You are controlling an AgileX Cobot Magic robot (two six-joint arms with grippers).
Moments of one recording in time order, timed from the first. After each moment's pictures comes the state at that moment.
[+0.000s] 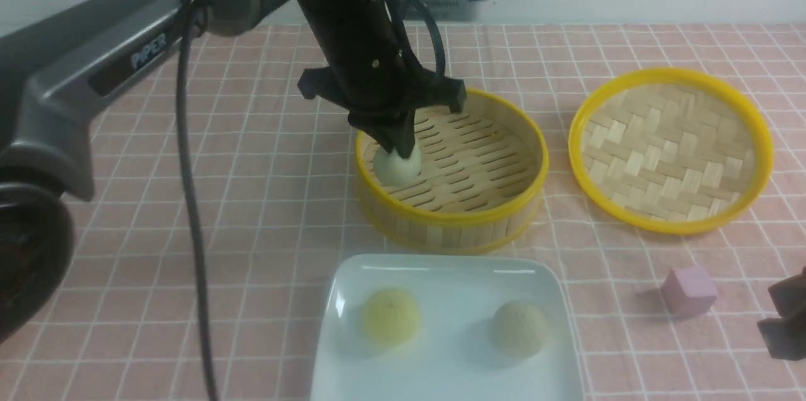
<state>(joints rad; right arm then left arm) 0.60 0.92 -0.80 -0.24 0.98 0.34 -0.58 1.99 -1.88 -0.12 1.21 -0.14</state>
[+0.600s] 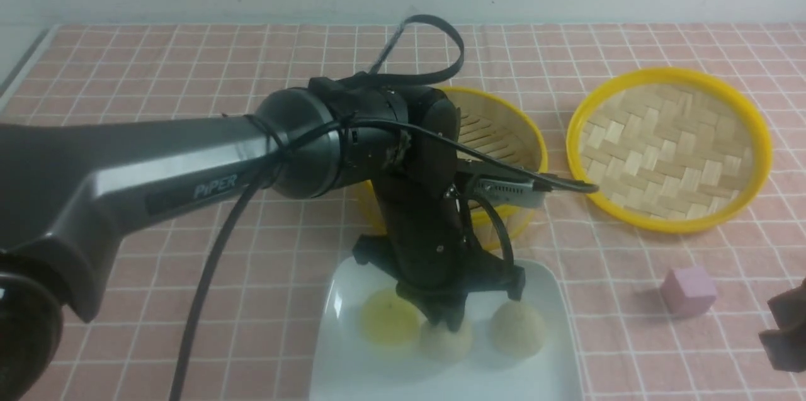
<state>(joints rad) 0.60 0.89 -0.78 -0.21 1.00 0.34 -0.76 1.96 -1.46 -0.18 0.95 -0.26</state>
